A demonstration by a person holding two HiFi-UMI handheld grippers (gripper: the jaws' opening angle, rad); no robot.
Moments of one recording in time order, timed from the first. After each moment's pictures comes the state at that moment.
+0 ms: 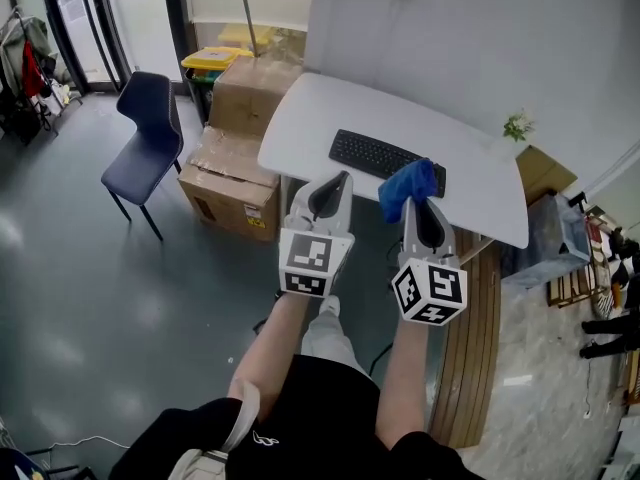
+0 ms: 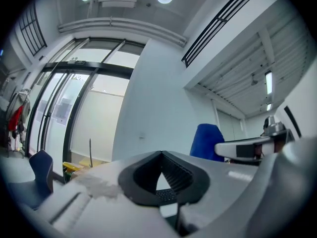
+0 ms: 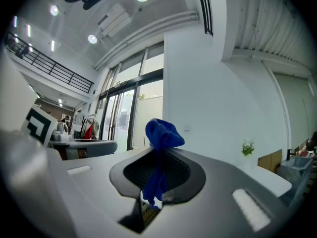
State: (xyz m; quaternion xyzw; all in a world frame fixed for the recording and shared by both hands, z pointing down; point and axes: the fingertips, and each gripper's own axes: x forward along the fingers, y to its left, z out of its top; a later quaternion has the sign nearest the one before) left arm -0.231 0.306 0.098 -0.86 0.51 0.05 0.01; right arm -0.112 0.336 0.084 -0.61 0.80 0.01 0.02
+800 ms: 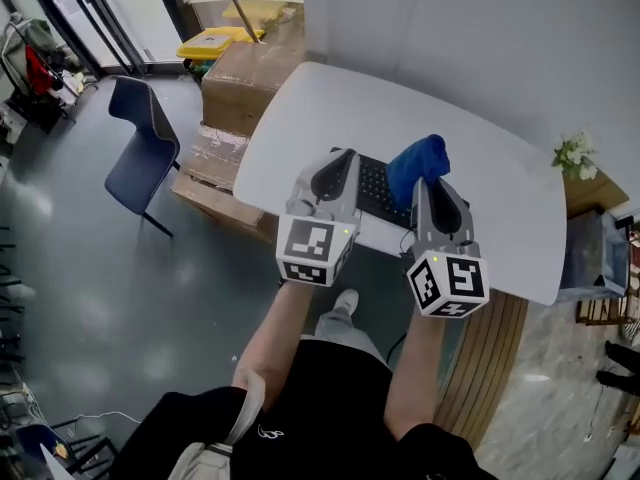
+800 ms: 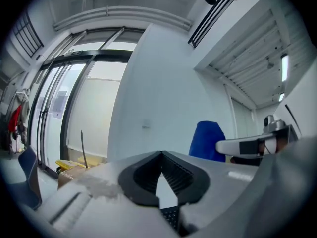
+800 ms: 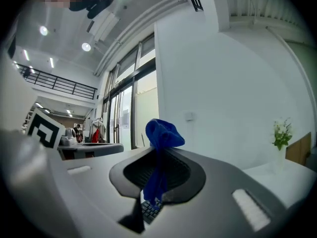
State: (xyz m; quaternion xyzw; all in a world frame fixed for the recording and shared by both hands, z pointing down) left arm -0.147 0.034 0.127 -0.83 0.55 0.00 -0.01; right arm -0.030 0.056 0.113 -0.53 0.84 -0.04 0.02
